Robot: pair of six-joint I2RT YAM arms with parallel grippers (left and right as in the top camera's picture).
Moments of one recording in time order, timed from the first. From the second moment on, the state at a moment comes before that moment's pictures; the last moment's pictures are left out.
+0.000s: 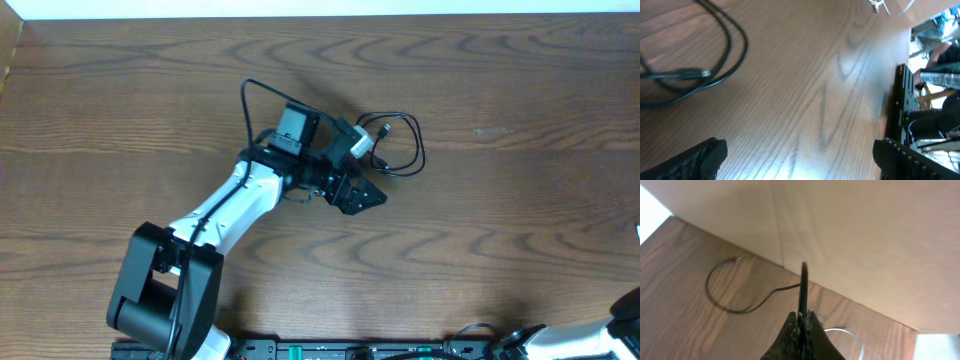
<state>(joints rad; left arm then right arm) -0.44 1.71 1.04 -0.36 0.86 0.13 -0.96 1.76 1.98 -0.92 0.14 0.10</state>
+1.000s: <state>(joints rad) -0.46 1.71 1.04 -0.34 0.86 0.12 -0.89 2.28 1.98 -0.94 0.15 0.10</state>
